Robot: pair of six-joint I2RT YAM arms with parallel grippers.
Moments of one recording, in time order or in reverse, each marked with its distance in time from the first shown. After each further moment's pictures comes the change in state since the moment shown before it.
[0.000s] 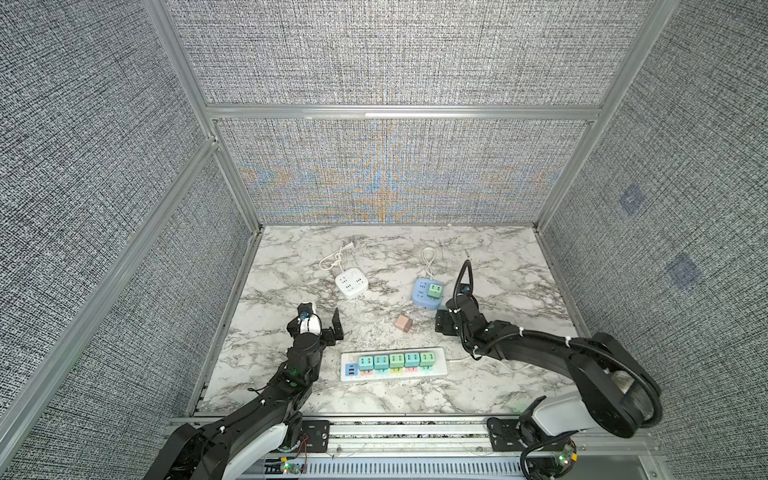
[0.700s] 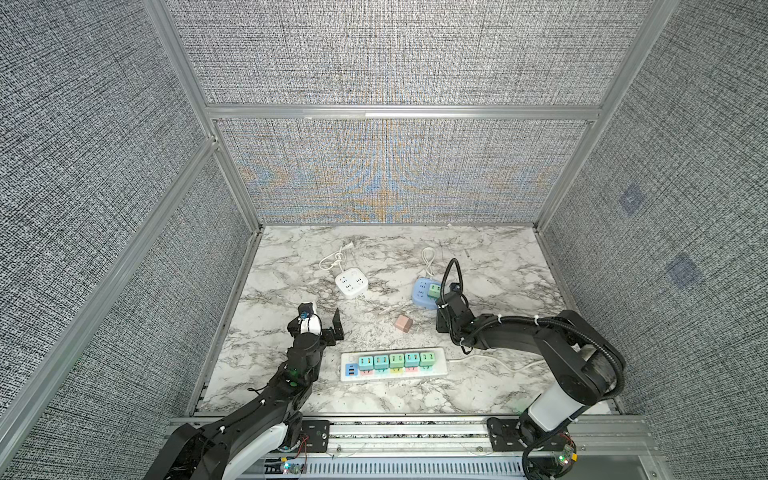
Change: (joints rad) left arm 0.000 0.000 0.000 0.000 0.012 0.000; right arm -0.006 0.142 0.054 0.013 0.063 -0.025
